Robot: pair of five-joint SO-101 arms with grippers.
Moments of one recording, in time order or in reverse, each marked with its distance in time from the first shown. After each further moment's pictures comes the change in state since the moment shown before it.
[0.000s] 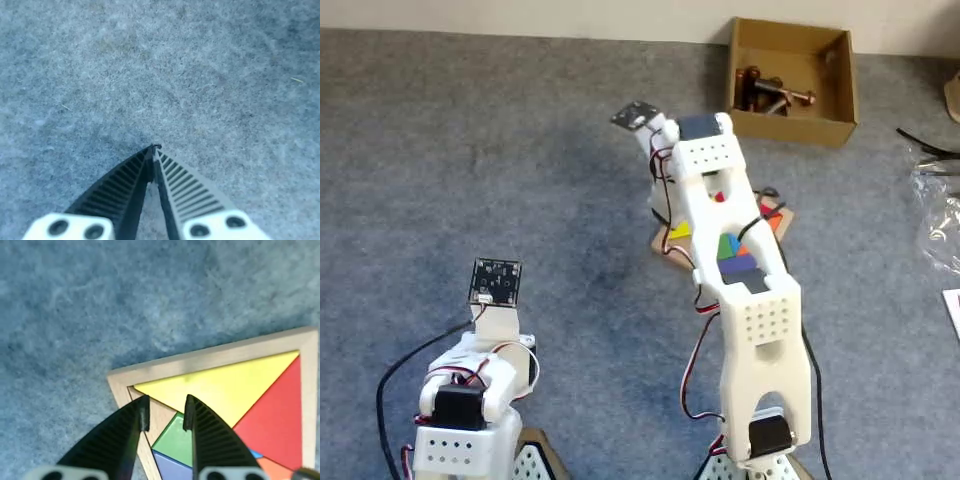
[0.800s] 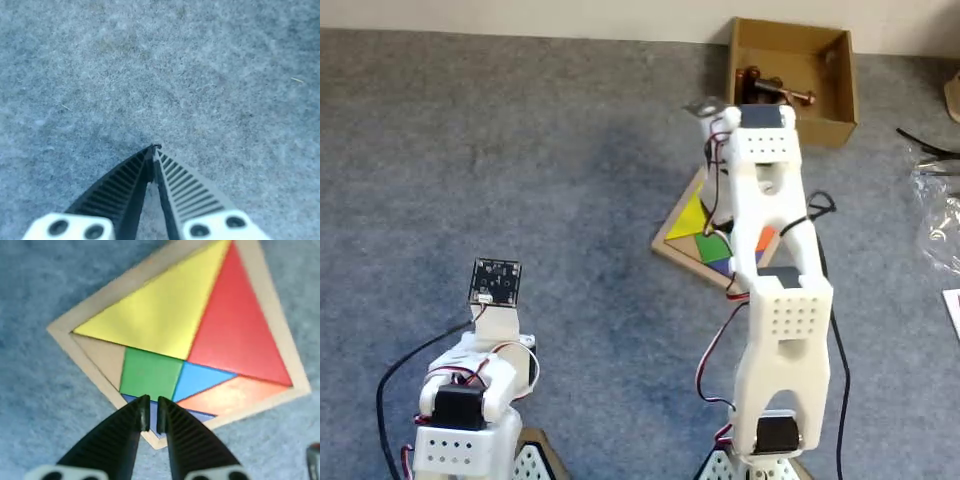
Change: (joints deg) left arm 0.0 0.0 0.0 0.0 0.0; right arm 11.3 -0.6 -3.3 10.3 -8.6
